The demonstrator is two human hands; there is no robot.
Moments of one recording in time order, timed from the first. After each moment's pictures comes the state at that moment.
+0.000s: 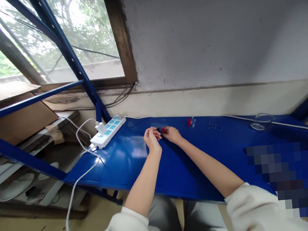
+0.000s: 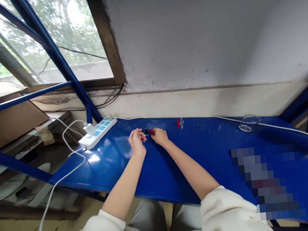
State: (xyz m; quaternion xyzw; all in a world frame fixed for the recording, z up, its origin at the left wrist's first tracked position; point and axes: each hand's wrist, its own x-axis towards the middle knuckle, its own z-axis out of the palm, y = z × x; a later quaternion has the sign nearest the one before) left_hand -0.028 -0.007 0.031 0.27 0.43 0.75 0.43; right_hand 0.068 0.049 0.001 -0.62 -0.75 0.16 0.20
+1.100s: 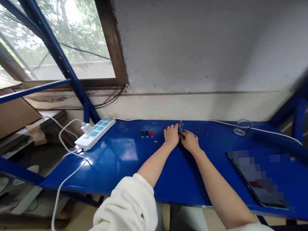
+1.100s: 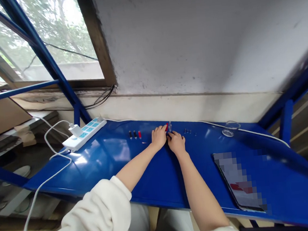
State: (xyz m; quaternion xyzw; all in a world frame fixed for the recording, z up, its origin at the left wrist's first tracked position) left_hand 0.087 0.042 0.005 0.78 0.57 0.26 0.09; right_hand 0.187 0.011 -0.008 -0.71 -0.67 0.06 0.22
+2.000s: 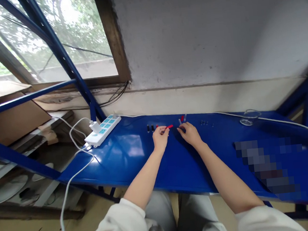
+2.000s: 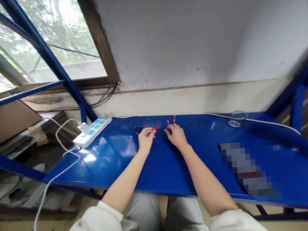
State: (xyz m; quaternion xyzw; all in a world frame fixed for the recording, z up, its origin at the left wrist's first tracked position) left_hand 0.013 -0.001 -0.003 0.47 0.46 0.63 0.41; right_hand 0.167 0.005 -0.004 -0.61 -0.72 0.06 0.33
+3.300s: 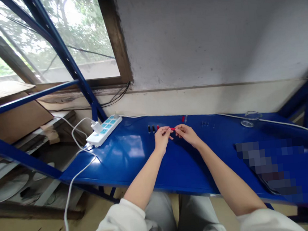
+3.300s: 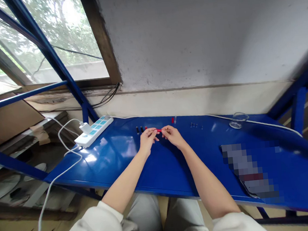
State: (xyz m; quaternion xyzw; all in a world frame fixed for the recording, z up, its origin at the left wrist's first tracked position) left_hand 0.011 -0.011 0.010 0.48 0.42 0.59 0.49; right_hand 0.152 0.002 0.006 -0.43 -0.65 0.42 0.47
